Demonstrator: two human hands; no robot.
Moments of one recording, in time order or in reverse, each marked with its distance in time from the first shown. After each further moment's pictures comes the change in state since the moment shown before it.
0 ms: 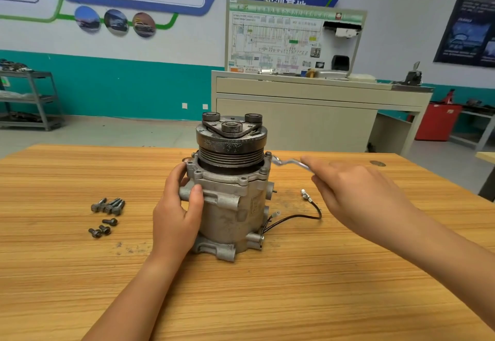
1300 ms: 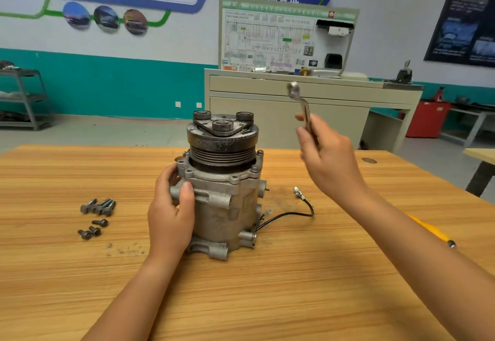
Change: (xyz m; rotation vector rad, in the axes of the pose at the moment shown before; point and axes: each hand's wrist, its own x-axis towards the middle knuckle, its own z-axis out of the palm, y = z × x) left_hand -0.002 0.001 0.009 -0.130 0.079 -0.054; right_hand 0.043 0.007 0.026 0.486 0.477 0.067
